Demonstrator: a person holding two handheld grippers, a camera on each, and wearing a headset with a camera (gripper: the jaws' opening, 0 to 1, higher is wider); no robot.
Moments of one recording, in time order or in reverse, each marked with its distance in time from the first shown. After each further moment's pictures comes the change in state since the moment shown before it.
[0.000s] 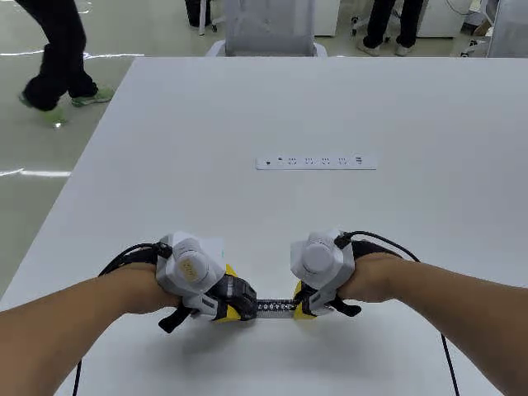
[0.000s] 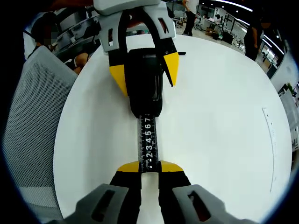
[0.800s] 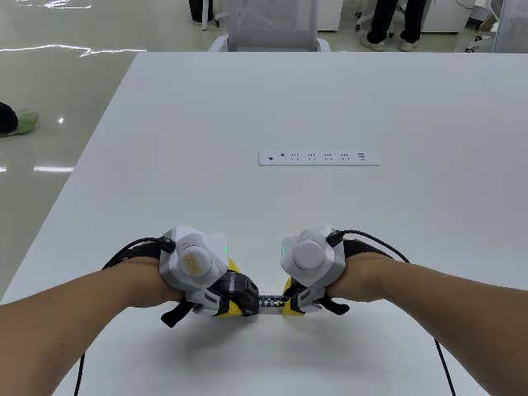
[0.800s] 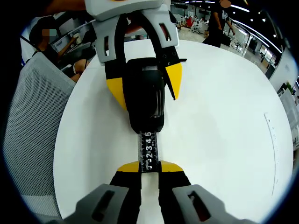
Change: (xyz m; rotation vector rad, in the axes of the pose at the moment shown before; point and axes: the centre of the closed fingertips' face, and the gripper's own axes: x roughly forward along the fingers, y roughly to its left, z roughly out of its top) left arm 0.001 -0.003 -0.001 0.012 0.009 -0.005; right arm 0.012 0.004 0.022 0.013 -0.046 -0.003
